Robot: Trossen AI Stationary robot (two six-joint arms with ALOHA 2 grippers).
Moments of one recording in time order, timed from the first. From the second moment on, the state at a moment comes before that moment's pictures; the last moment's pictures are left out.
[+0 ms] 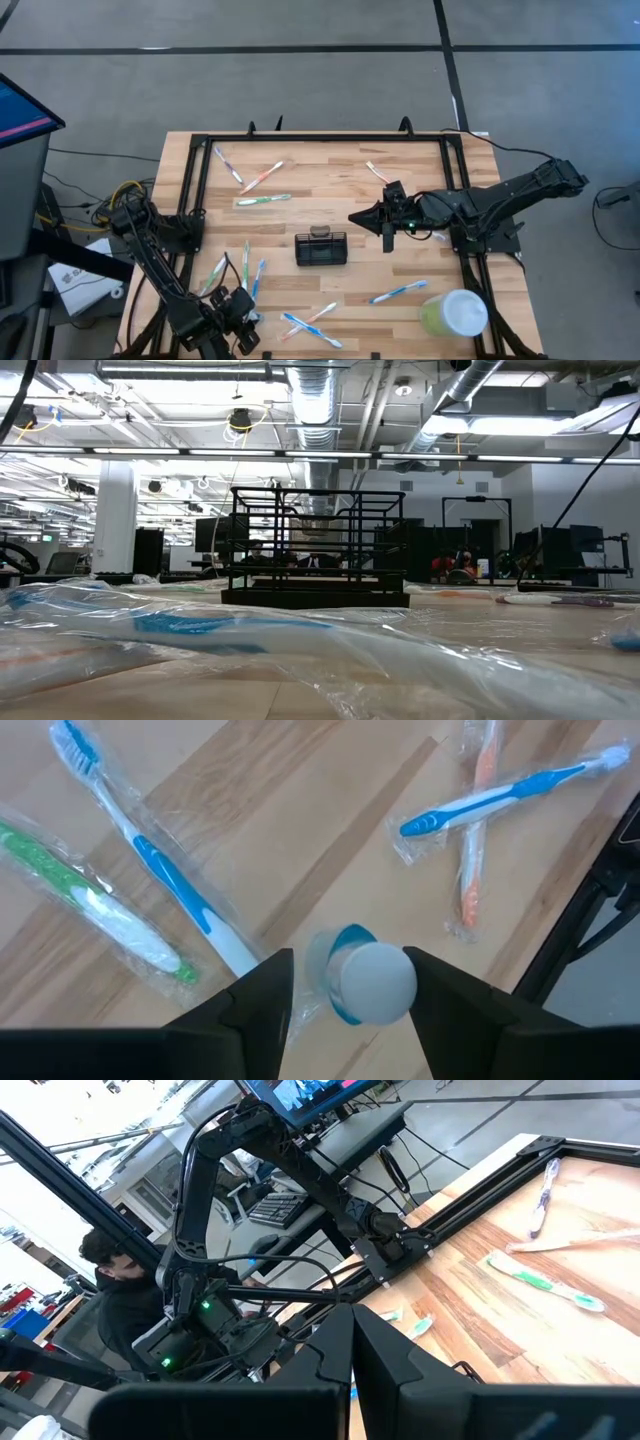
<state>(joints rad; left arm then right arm) -1.01 1.78 1.22 -0.83 -0.52 -1.71 0.32 1.17 0.96 0.06 0.36 0.70</state>
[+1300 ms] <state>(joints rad) -0.81 1.65 1.22 -0.80 -0.51 -1.42 0.32 1.17 0.96 0.05 0.36 0.70</state>
